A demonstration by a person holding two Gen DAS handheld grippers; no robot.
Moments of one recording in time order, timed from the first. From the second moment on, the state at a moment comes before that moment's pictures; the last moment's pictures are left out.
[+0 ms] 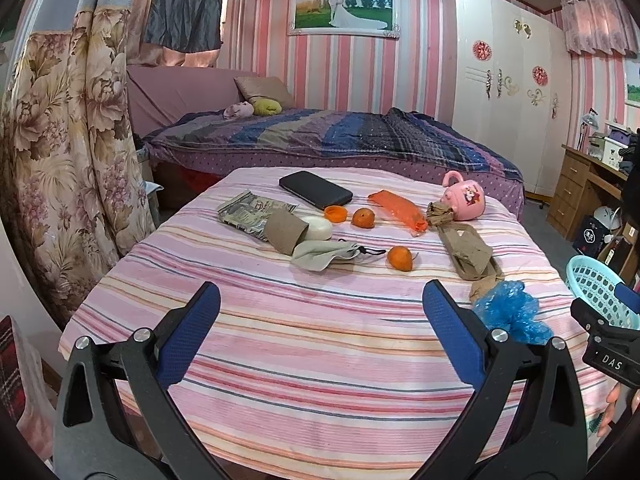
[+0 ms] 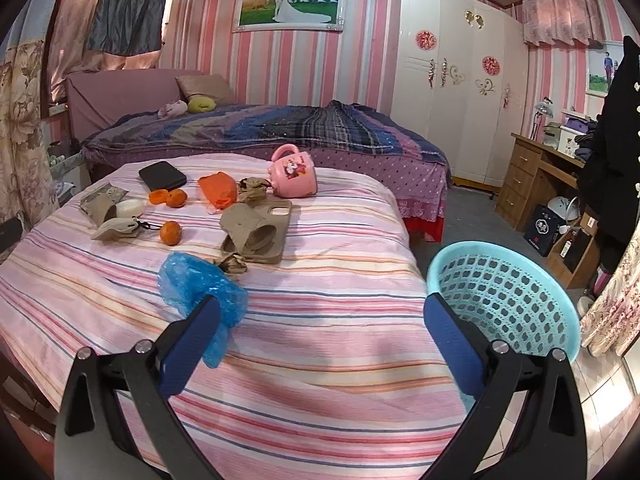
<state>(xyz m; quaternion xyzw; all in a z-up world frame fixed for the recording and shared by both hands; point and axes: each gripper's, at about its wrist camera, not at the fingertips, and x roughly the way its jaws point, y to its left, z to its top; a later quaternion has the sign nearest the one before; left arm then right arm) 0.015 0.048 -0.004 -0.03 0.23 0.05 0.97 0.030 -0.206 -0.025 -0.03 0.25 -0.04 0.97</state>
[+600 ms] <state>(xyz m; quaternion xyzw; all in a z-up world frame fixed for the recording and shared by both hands) 0.035 0.087 -0.011 -0.06 0.25 0.09 0.96 0.087 -0.139 -0.066 -0.09 0.31 0.03 0.95</state>
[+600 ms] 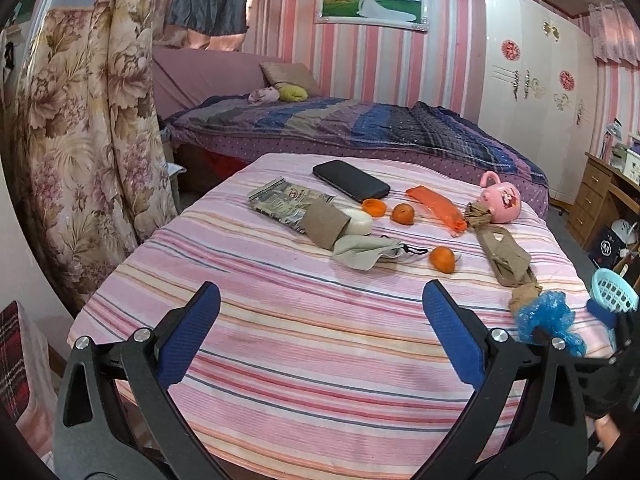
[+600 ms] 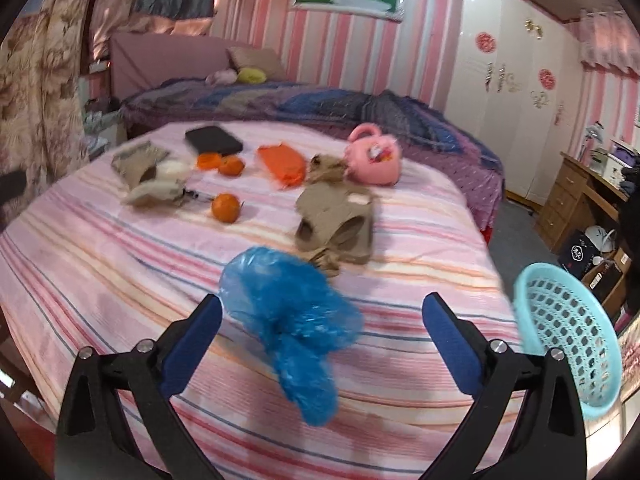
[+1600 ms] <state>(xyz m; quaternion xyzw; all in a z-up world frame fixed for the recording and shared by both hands) 0.060 0.018 -0.019 -0.05 0.26 0.06 0.96 0.100 -0.249 -0.029 -0.04 0.28 0.04 0.96</state>
